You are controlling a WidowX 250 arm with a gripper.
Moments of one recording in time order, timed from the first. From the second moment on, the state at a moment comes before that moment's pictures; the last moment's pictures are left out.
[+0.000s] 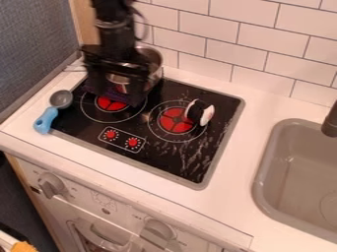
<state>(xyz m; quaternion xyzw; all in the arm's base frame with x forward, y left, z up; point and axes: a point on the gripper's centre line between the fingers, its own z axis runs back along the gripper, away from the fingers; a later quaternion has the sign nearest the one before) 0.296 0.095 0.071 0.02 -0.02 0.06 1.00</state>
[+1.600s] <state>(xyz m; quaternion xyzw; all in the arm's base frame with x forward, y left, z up) 0.243 0.190 0.009 0.06 0.02 0.08 0.99</state>
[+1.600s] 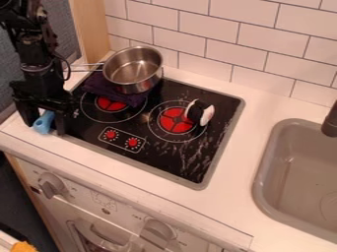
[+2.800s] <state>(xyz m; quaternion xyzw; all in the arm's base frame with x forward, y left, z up) 0.225 0.143 0.067 0.02 -0.02 0.14 0.99</state>
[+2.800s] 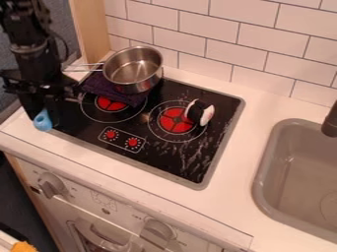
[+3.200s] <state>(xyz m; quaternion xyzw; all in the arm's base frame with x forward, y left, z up) 0.240 0.069 0.059 -0.01 -0.02 0.08 1.00</state>
